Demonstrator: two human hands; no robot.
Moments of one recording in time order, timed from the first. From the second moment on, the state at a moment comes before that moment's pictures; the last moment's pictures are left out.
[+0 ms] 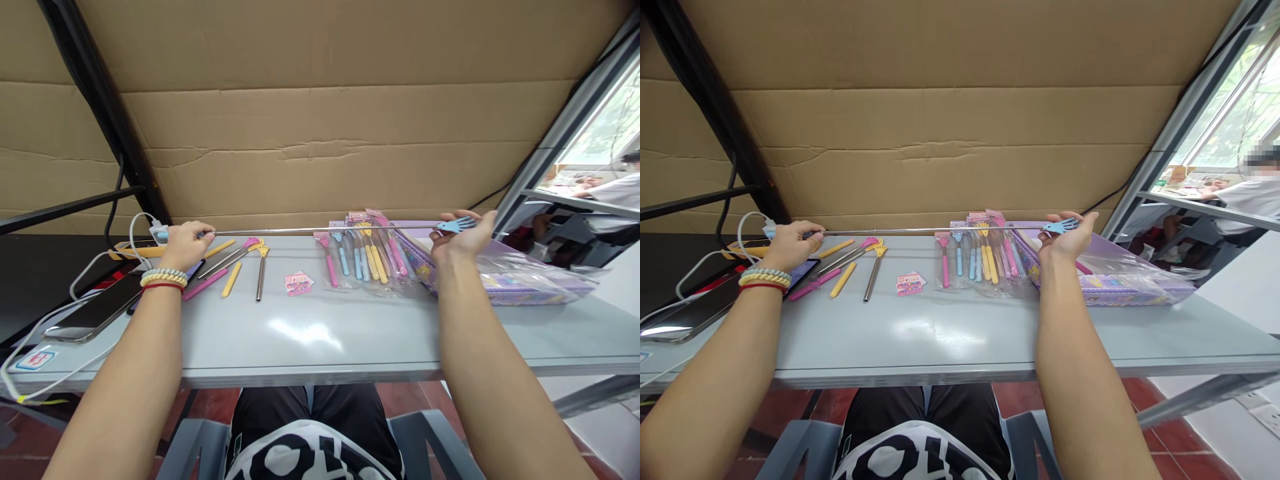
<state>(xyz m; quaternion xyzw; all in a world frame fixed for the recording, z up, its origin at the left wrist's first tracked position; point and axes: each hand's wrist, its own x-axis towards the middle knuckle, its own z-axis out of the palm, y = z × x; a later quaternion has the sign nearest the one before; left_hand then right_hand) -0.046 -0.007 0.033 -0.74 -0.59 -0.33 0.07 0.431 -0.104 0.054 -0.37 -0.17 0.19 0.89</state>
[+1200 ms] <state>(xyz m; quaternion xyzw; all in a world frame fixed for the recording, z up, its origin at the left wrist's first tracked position) 0.115 -0.088 0.007 -0.85 -0.47 -0.19 0.15 0.285 -0.089 -0.001 -0.34 -0.61 0.46 0.55</state>
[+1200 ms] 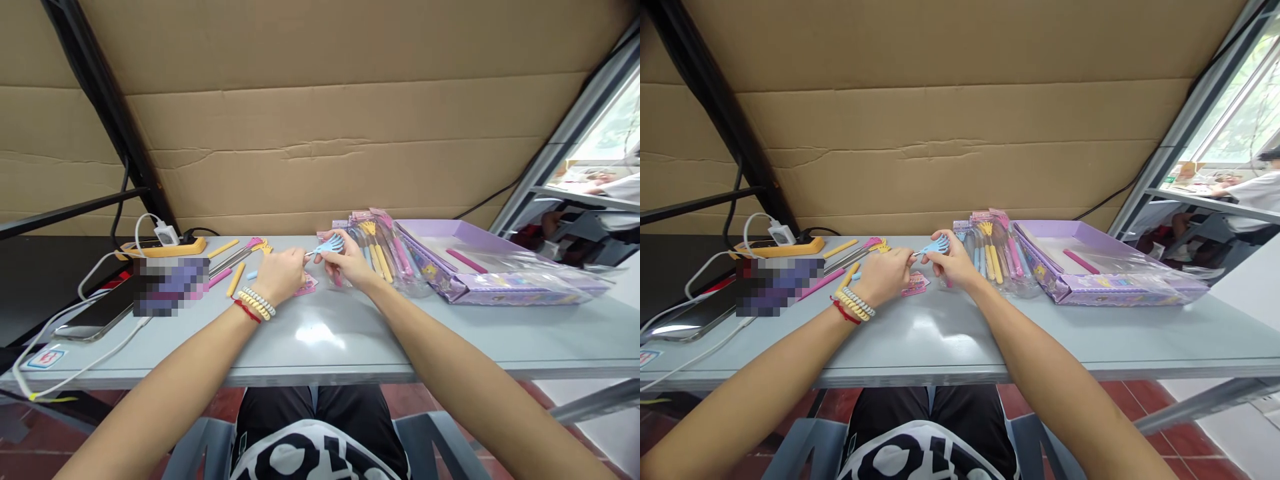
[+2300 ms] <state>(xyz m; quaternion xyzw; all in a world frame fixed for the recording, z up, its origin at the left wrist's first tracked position) 0.096 -0.079 0.012 -0.92 -0.34 -0.20 -0.02 0.283 -0.098 0.005 -0.35 -0.67 0.45 0.47</state>
